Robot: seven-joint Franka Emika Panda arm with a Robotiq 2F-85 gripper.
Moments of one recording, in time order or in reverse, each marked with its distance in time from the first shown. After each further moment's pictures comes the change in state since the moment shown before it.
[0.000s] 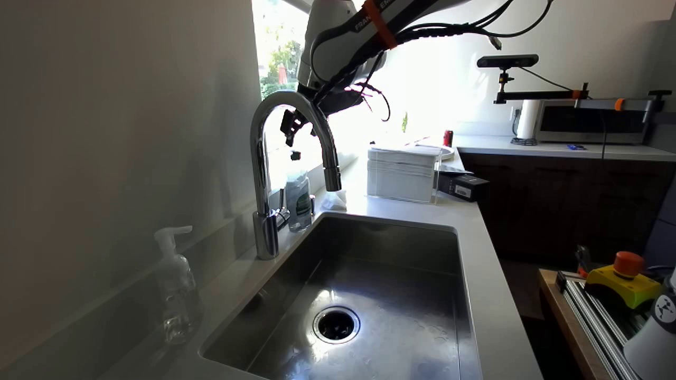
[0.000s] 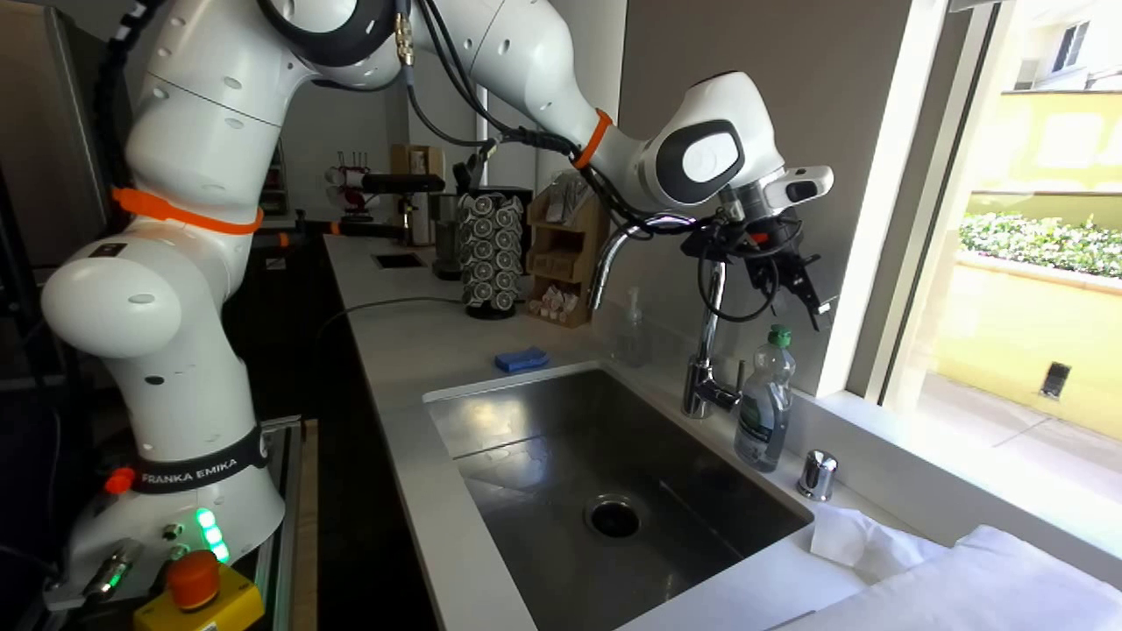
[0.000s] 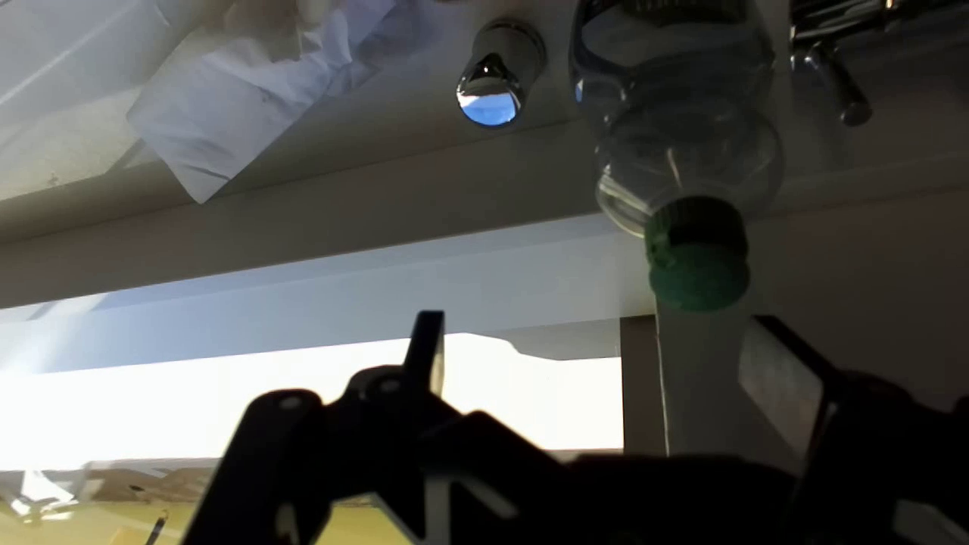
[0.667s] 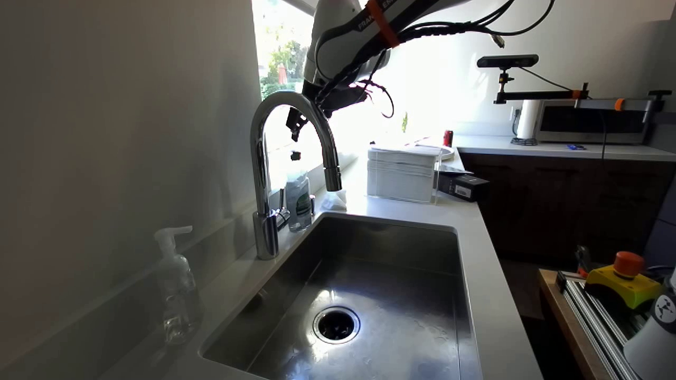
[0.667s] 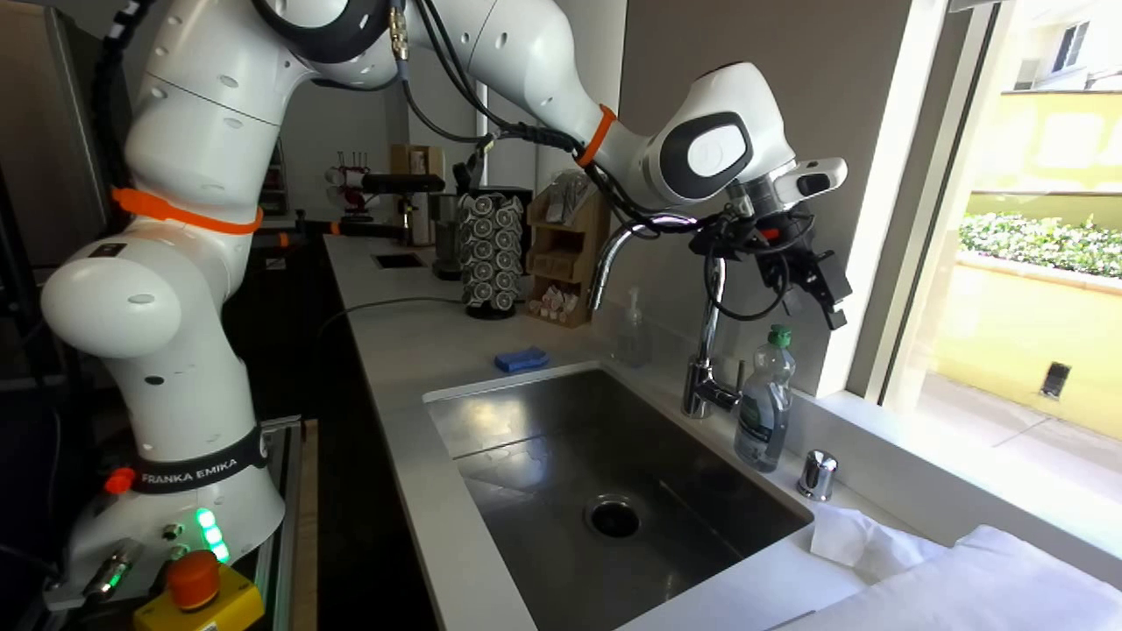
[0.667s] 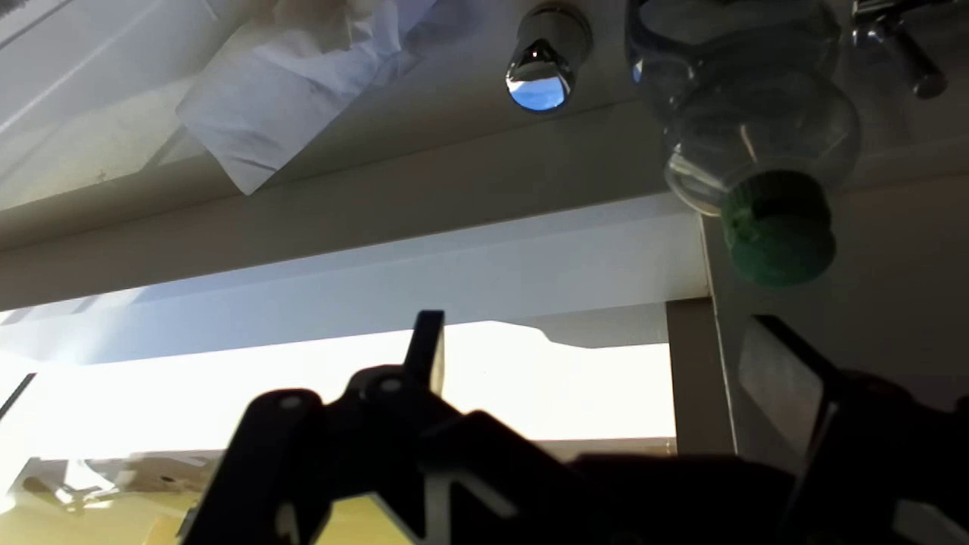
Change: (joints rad) arm -0.002 -0.006 -0.031 0.006 0.000 0.005 0.001
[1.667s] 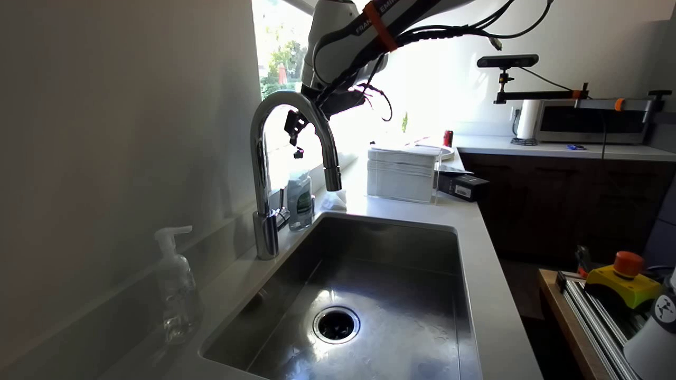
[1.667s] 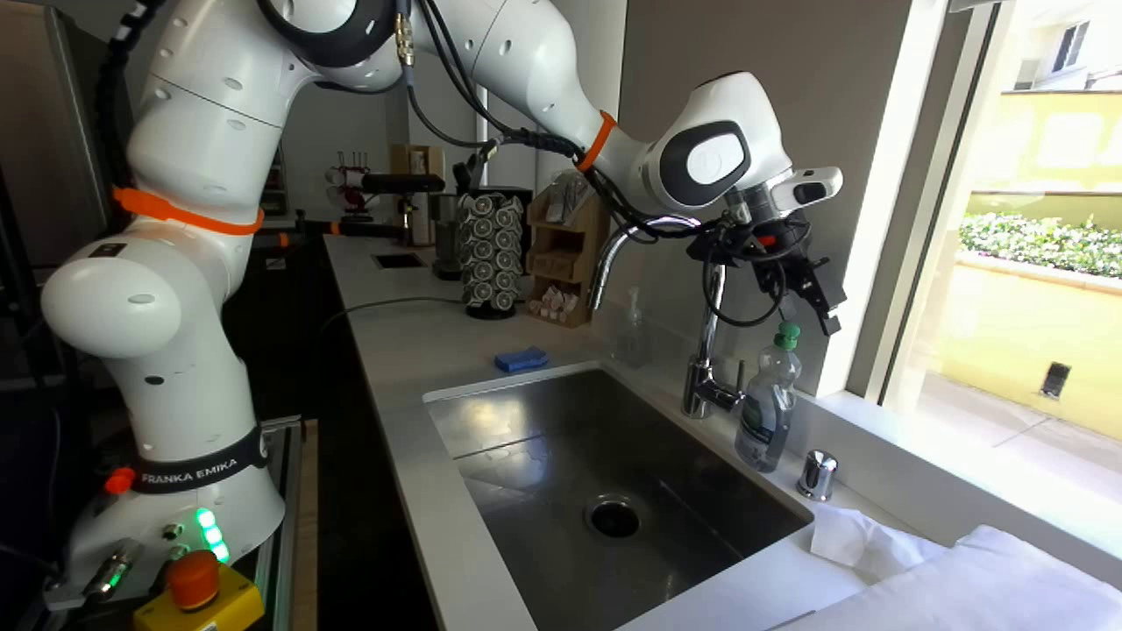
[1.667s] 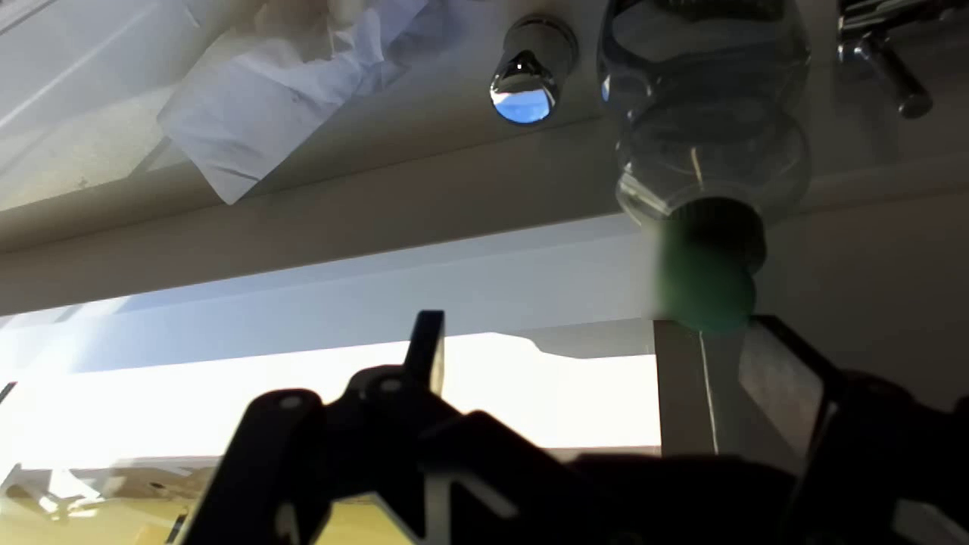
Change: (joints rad) arm 0.001 0.014 0.009 0.000 0.000 0.002 0.000
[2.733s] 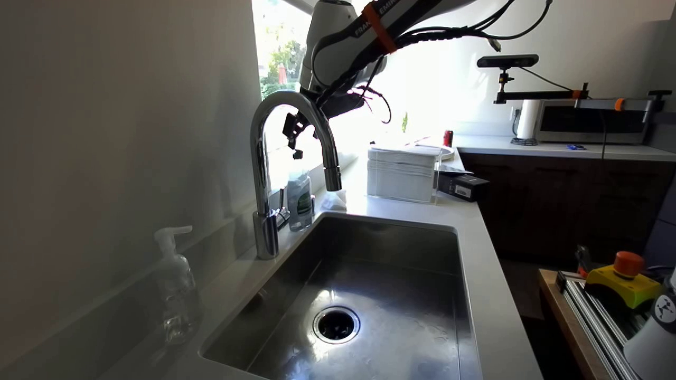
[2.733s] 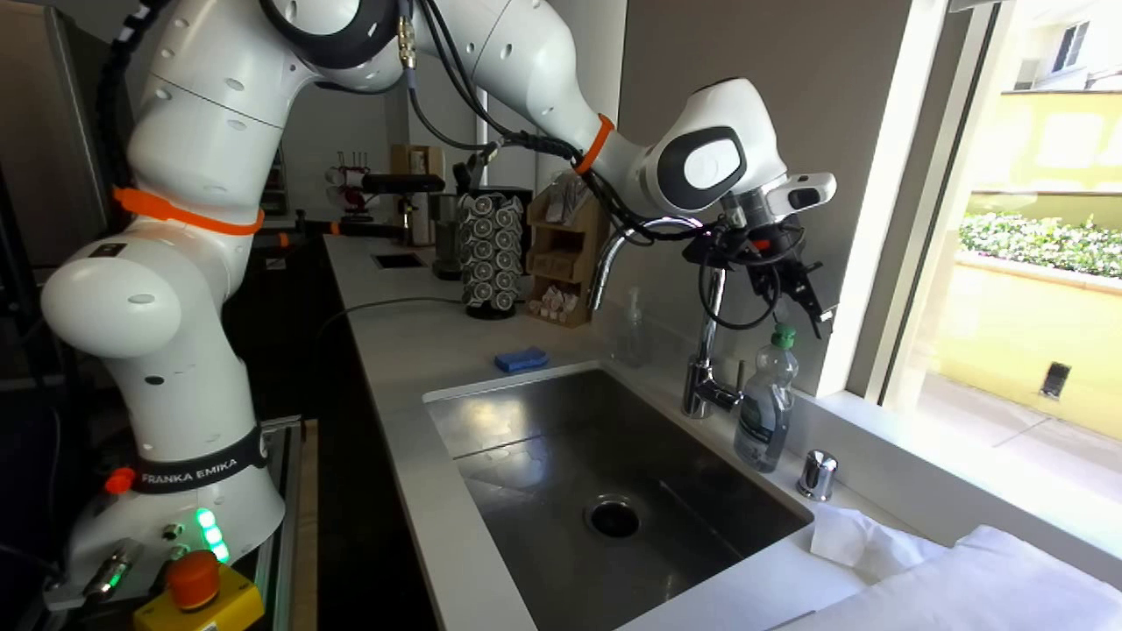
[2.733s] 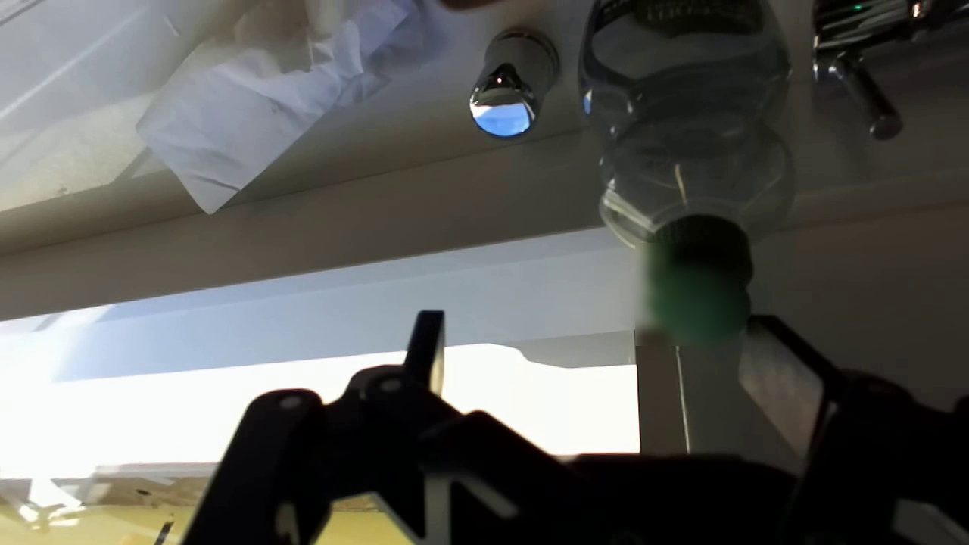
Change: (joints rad) arm 0.000 0.002 0.013 -0.009 0.001 0.000 -0.002
